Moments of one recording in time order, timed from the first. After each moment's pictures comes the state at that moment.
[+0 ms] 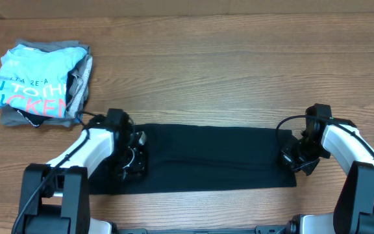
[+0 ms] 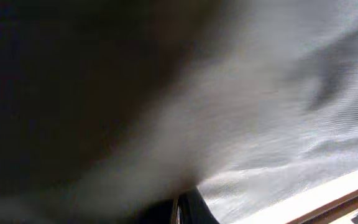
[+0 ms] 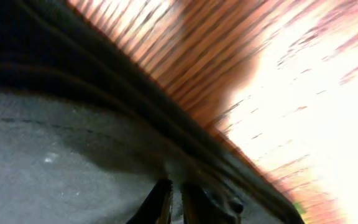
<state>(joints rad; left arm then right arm) -0.09 1.64 0.75 -0.85 0.39 -0.14 -0.18 1.61 0.79 -0.89 -0.16 0.56</state>
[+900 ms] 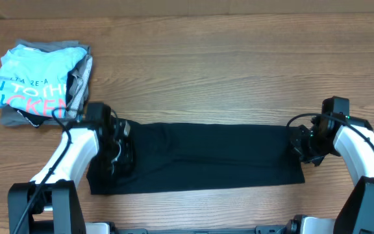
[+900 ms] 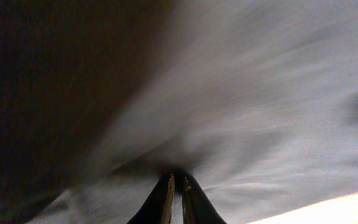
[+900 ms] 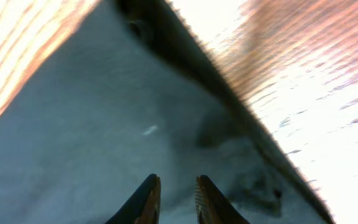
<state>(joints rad) 0.02 1.55 0.77 -0.88 0.29 -0.16 -0.26 1.52 0.83 -0.85 -0.23 0.46</state>
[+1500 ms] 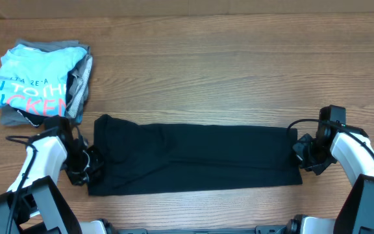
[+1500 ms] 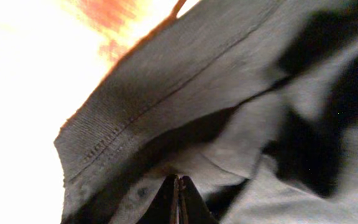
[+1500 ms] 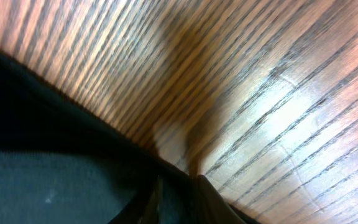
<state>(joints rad) 0.37 1.55 0.78 -0.93 0.18 -0.24 -0.27 1.52 0.75 -0.79 -0.06 0.60</state>
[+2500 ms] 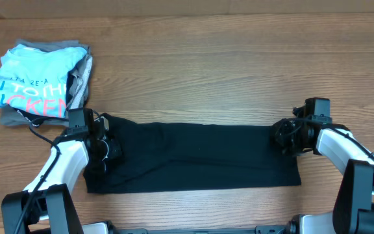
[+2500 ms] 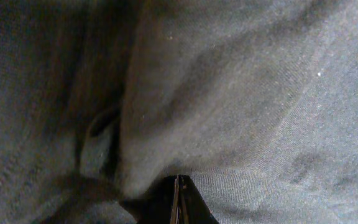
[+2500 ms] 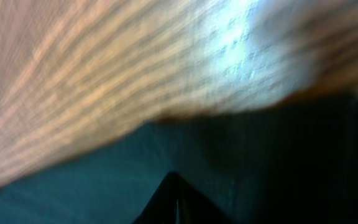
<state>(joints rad) 0.16 1.51 0.67 -0.54 0.23 -0.25 -0.15 1.62 0.73 -0.42 -0.37 0.48</state>
